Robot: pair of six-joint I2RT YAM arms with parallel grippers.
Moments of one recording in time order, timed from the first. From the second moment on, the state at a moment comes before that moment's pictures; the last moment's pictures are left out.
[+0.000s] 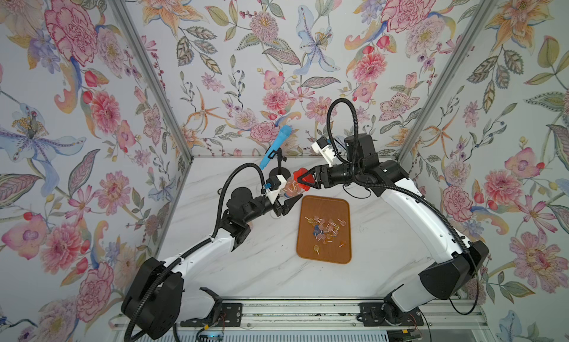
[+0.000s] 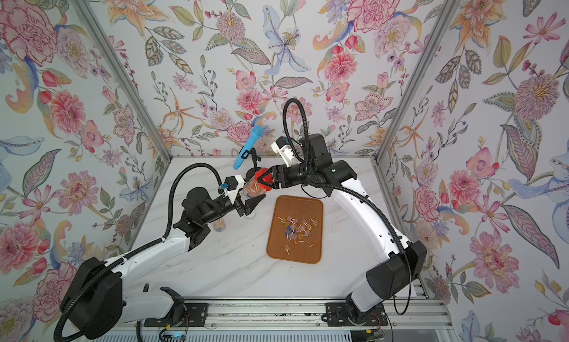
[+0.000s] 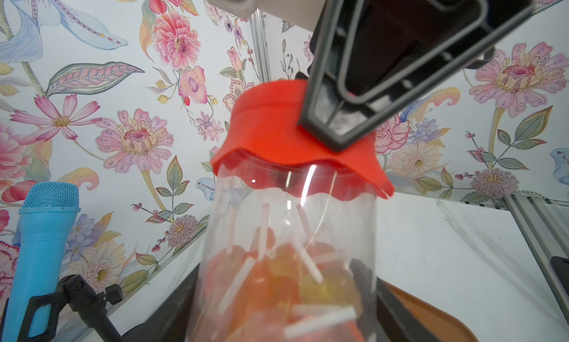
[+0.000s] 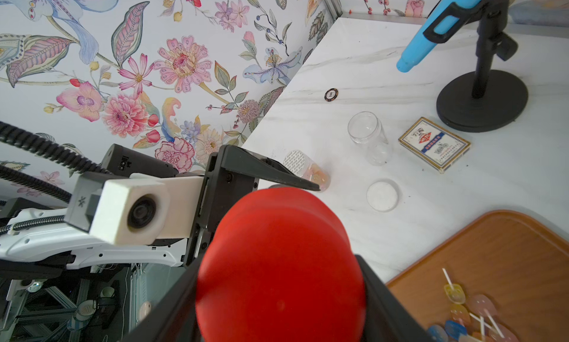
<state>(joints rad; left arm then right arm) -0.54 1.30 0.76 0.62 0.50 0.11 0.55 1.57 1.73 -0.76 -0.69 0.29</state>
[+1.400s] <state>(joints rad) -0.54 1.37 0.73 0.69 0.31 -0.01 0.58 1.52 1.47 -0.33 -0.50 0.50</state>
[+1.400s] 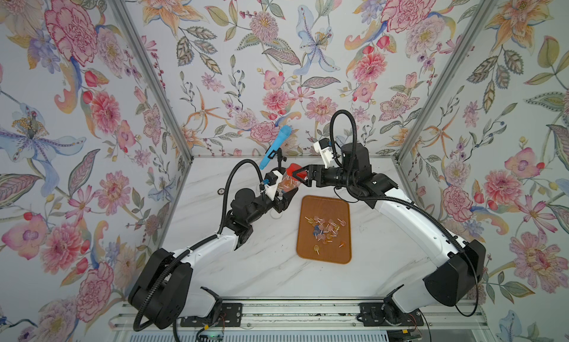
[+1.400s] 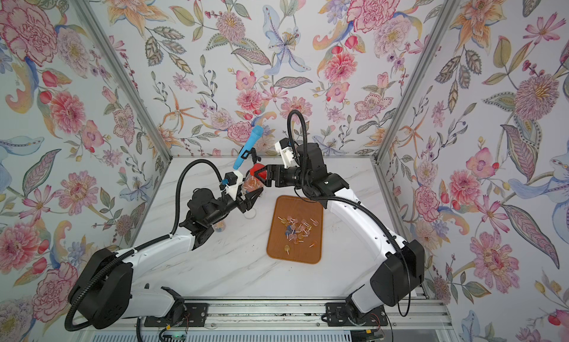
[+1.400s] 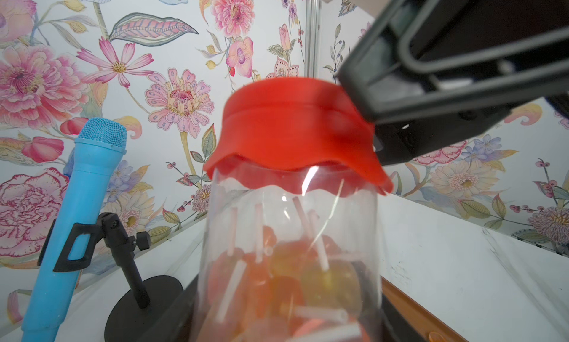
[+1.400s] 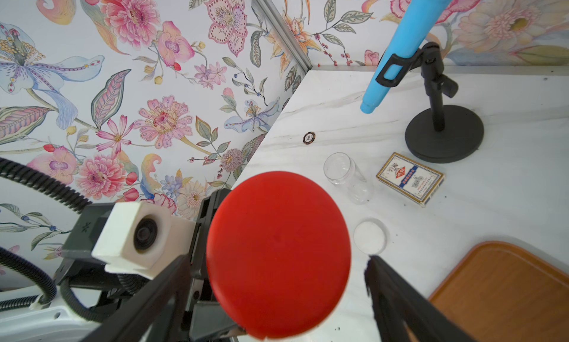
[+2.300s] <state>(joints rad) -0.60 1.36 0.72 0.68 0.13 0.05 0.67 1.56 1.45 -0.19 -0.29 0.61</state>
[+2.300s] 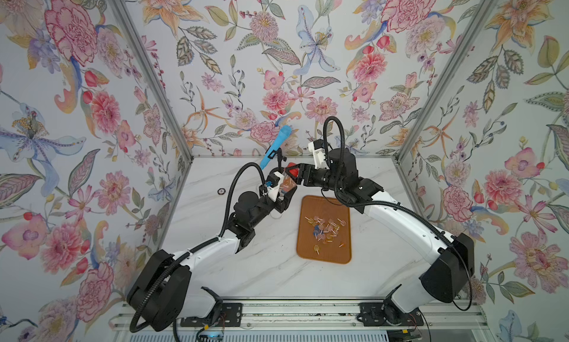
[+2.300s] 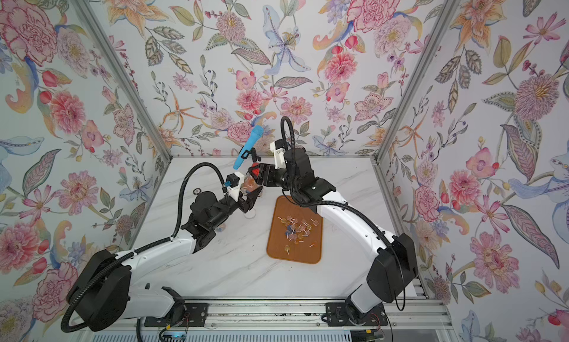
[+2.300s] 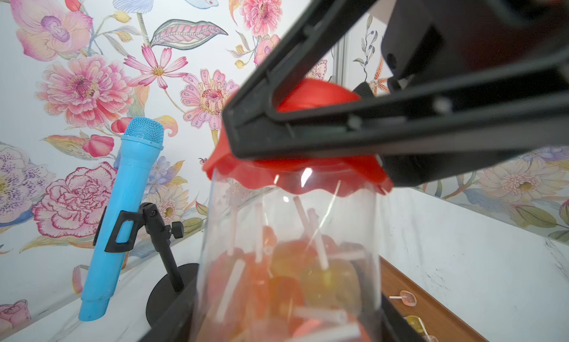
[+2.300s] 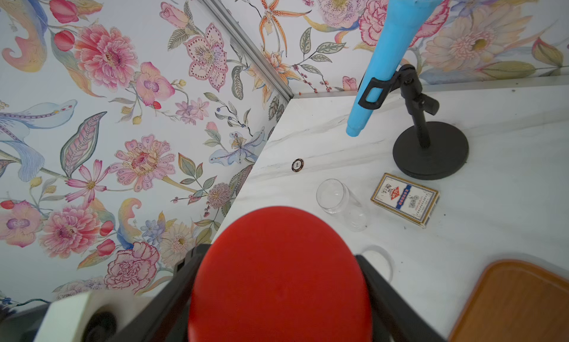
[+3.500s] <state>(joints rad) -0.58 1.32 0.75 0.85 0.67 -0.16 0.58 1.43 1.44 -0.14 -0.86 0.22</state>
